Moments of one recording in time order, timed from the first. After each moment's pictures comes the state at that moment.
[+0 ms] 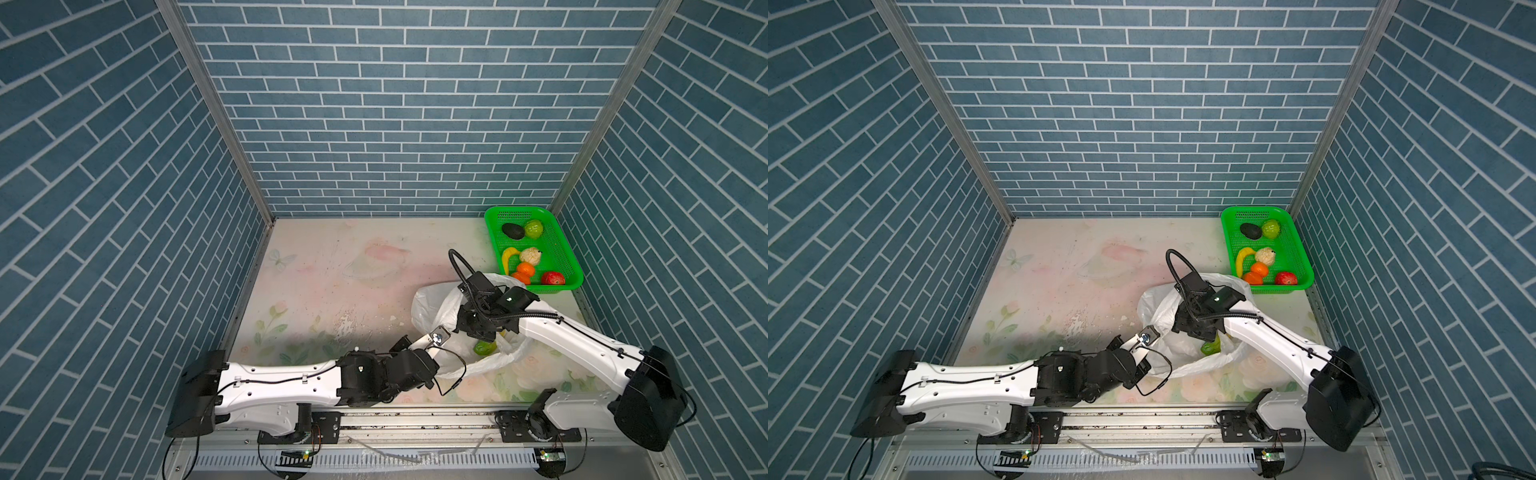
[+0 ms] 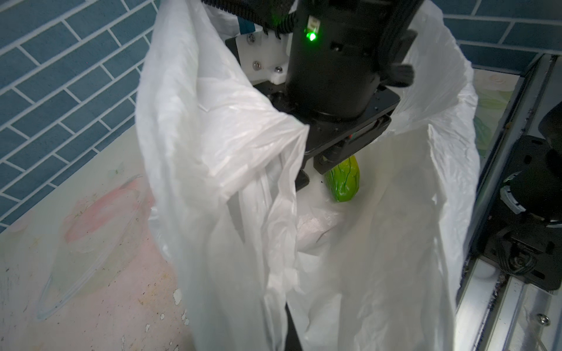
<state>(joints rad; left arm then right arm) -1.43 1.20 0.83 -0.28 -0.56 -0.19 0.73 1.33 0.97 -0.87 -0.05 0.90</state>
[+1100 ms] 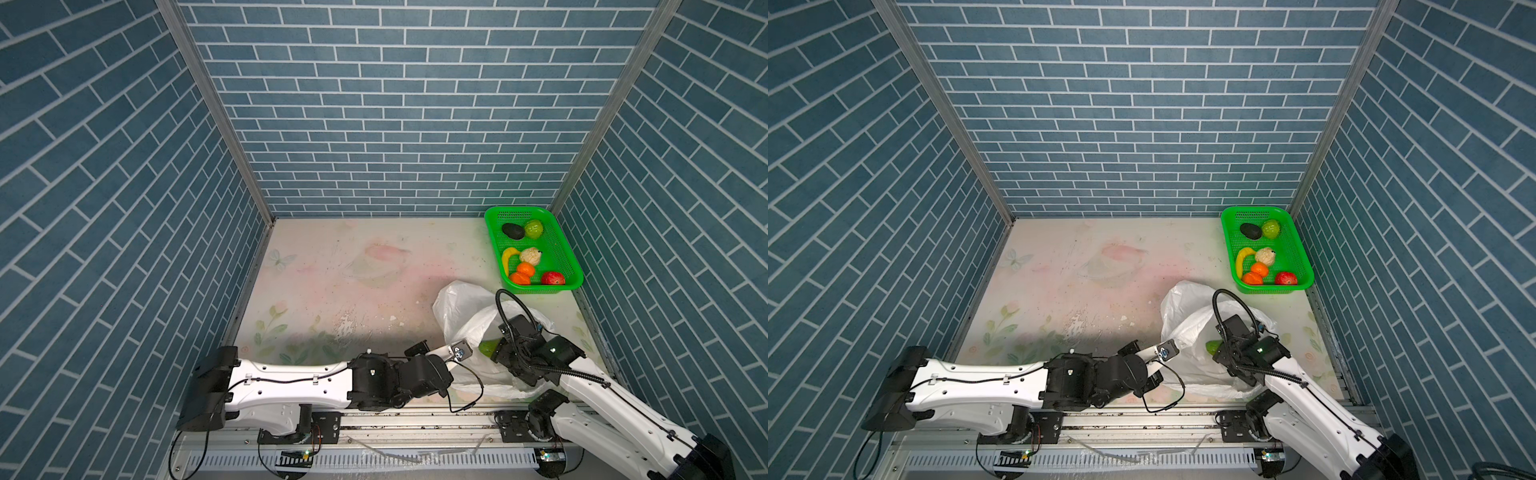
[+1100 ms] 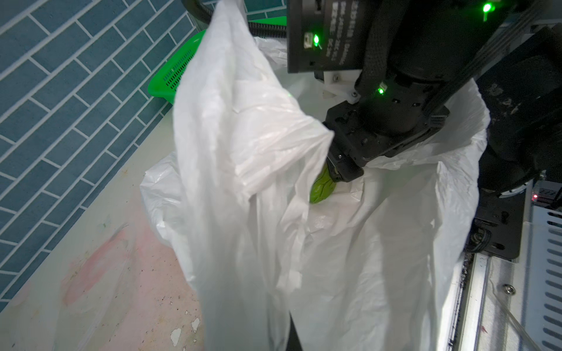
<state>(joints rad) -1.49 1.29 0.93 -0.27 -0.52 -0.01 0.59 0.83 0.55 -0.99 0.12 1.10</state>
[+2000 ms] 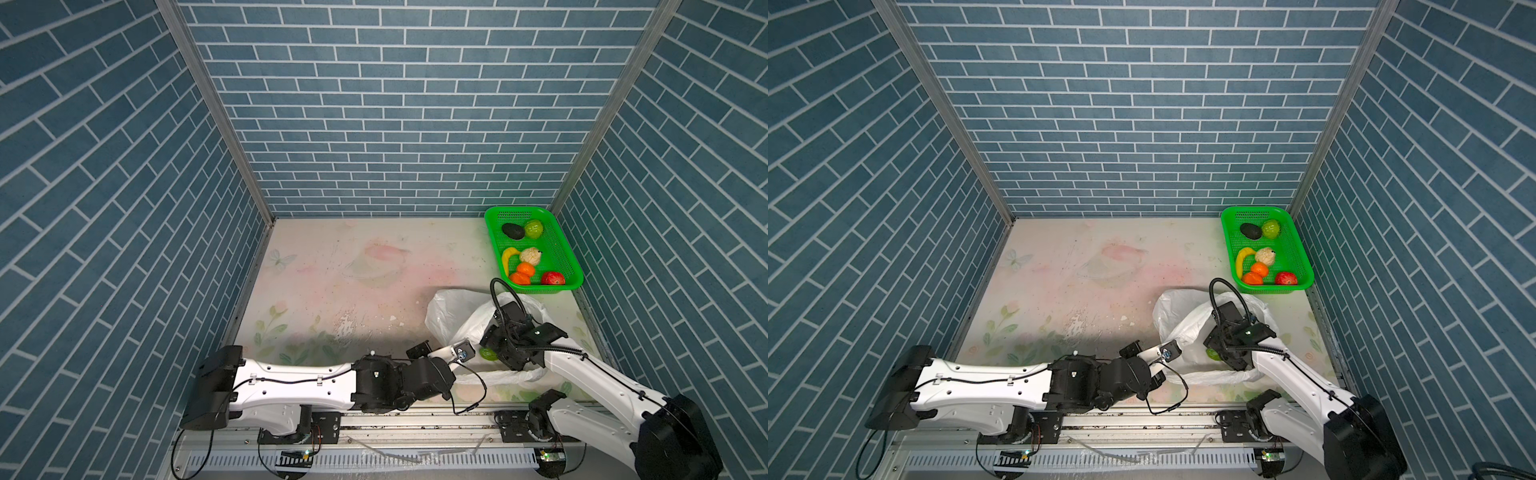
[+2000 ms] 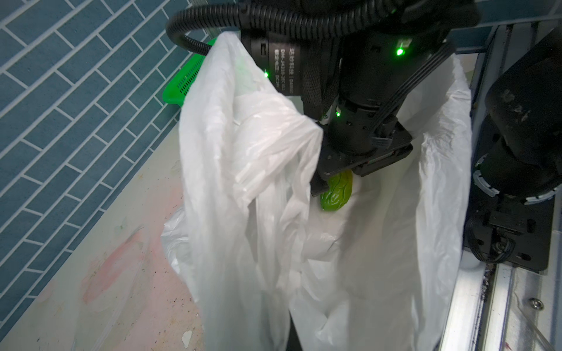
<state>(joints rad) -1.51 1.31 0.93 -0.24 -0.58 0.00 0.53 1.05 0.52 -0.72 0.06 1.14</state>
